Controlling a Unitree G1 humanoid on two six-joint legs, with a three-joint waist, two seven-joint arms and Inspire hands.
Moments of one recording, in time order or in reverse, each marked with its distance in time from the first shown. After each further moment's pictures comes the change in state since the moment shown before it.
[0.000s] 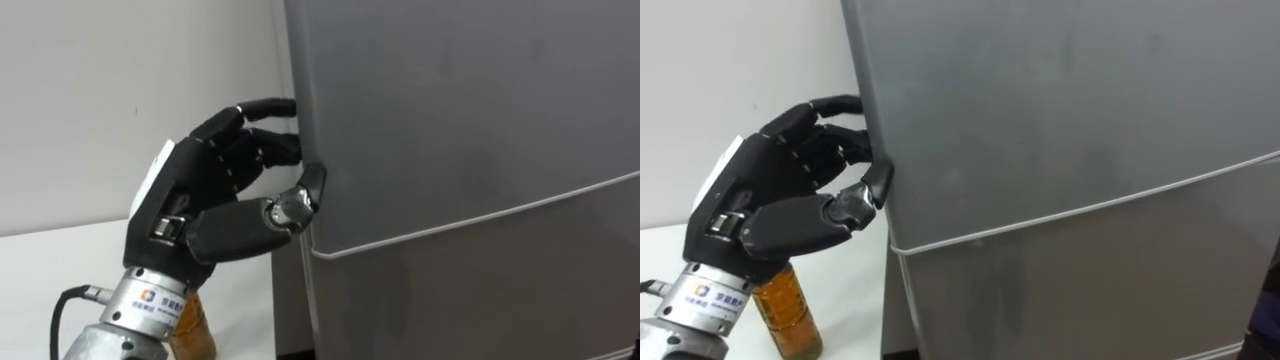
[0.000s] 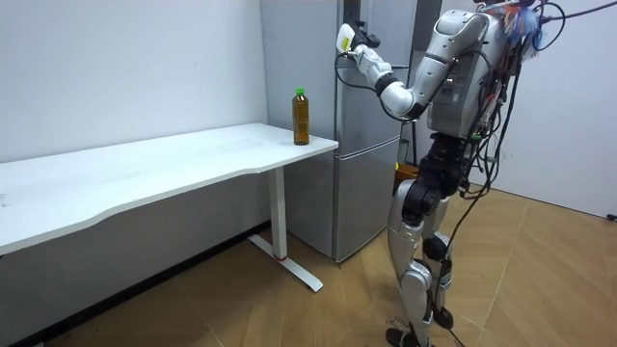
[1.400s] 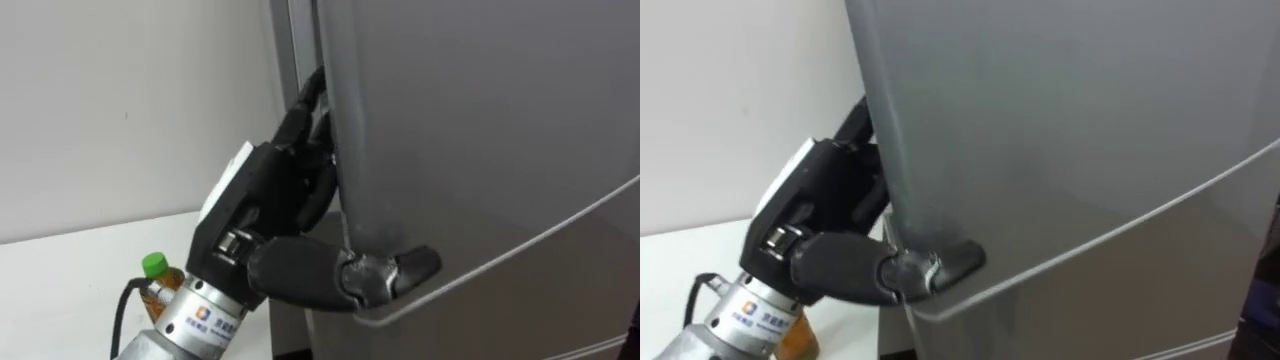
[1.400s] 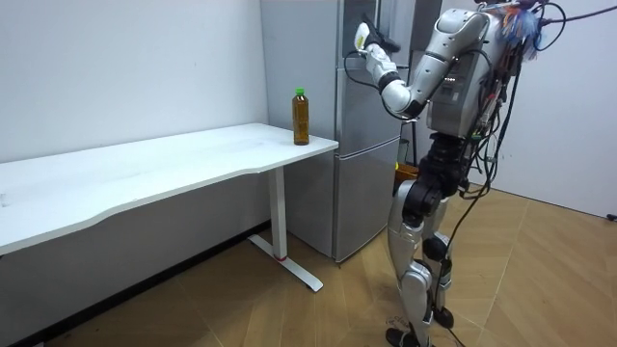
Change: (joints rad) left arm -0.009 -0.001 -0.177 -0.044 -0.033 -0.045 -0.127; right arm -0.027 -0.004 0.049 0.029 0.045 -0.033 0.000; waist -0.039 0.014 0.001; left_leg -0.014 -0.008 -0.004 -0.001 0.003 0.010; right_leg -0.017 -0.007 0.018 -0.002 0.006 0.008
